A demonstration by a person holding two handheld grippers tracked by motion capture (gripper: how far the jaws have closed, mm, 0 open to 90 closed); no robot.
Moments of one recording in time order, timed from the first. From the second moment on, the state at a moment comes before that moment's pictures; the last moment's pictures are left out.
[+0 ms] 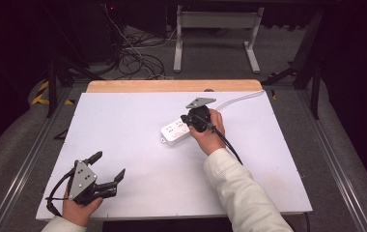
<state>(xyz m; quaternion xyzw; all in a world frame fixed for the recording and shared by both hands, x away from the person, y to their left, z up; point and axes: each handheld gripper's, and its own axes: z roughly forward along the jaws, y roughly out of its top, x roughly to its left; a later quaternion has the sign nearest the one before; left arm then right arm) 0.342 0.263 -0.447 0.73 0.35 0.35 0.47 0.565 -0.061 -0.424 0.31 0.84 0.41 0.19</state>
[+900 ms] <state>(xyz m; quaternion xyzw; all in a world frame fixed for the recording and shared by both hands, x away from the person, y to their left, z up) 0.343 0.263 -0.447 0.73 0.35 0.35 0.47 0.593 -0.095 -0.453 0.34 0.84 0.38 0.18</state>
